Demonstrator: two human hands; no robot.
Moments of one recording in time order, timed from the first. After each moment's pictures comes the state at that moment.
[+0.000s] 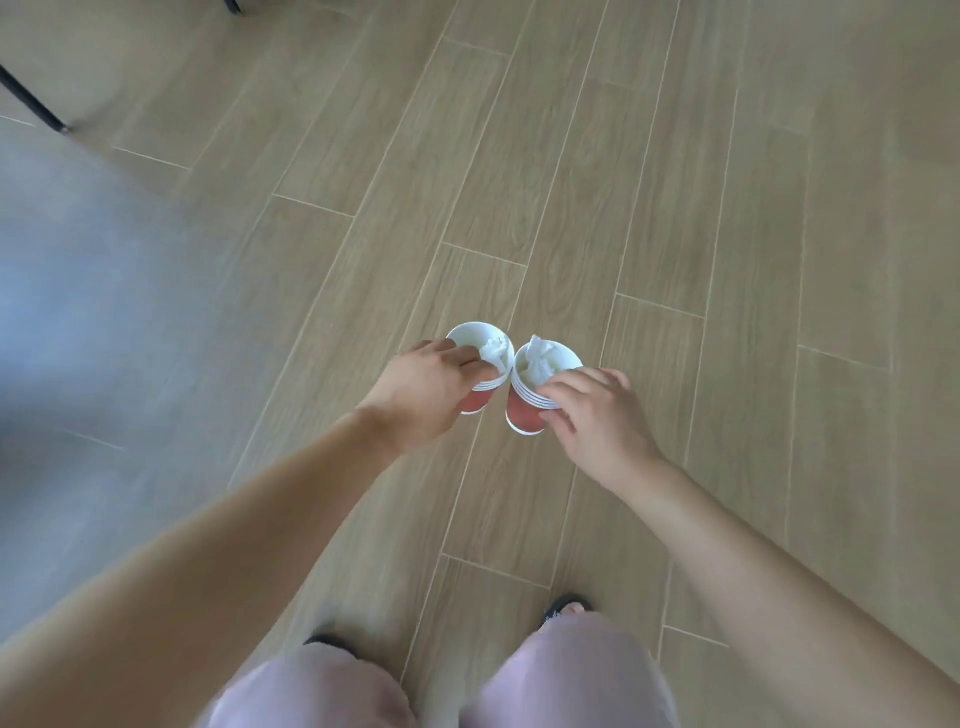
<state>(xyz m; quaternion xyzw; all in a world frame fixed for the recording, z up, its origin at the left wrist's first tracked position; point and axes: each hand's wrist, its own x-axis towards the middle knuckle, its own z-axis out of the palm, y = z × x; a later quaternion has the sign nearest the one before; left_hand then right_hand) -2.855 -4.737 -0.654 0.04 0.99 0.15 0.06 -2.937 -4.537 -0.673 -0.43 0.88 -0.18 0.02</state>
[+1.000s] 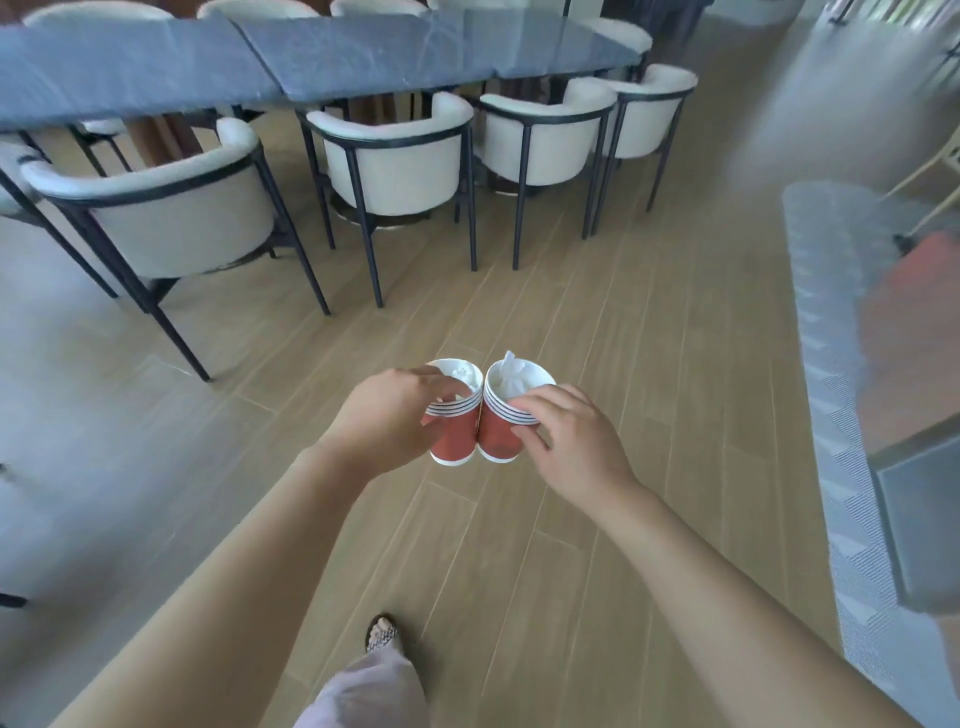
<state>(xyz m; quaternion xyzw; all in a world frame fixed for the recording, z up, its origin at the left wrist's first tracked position) -2.965 -4.747 -0.057 -0.12 0.97 0.20 -0.08 -3.080 -4.567 -0.081 -0.48 0.83 -0.28 -0.06</state>
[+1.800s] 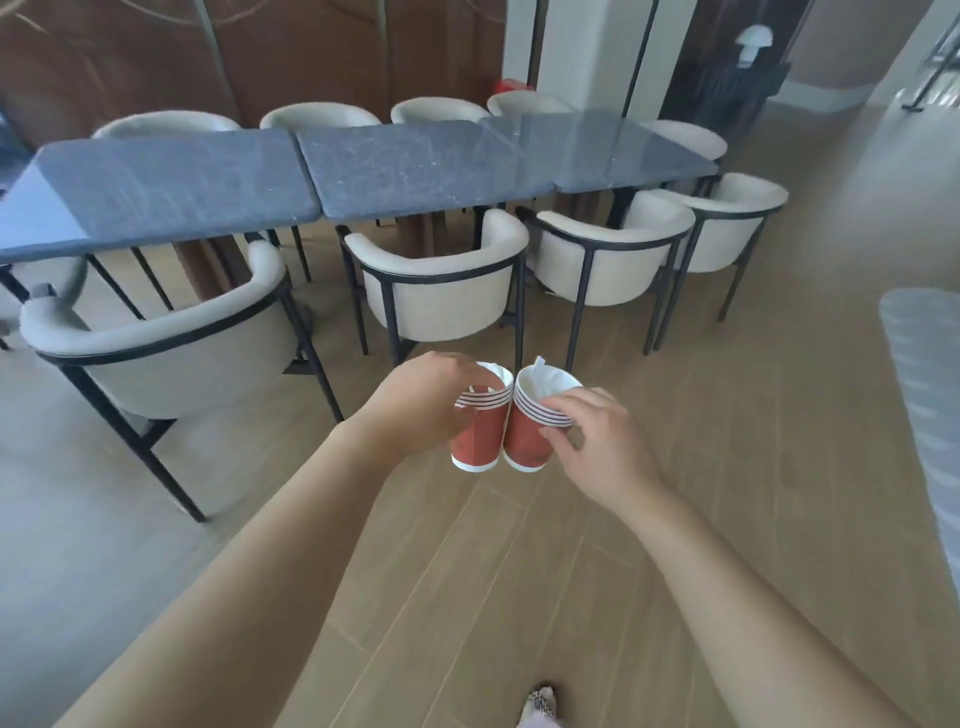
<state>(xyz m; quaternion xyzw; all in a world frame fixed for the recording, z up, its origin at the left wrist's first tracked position) -3.320 -5.060 0.013 -0.12 0.97 0.16 -0.11 -3.445 -4.890 -0.031 -0.49 0.81 -0.31 -0.06</state>
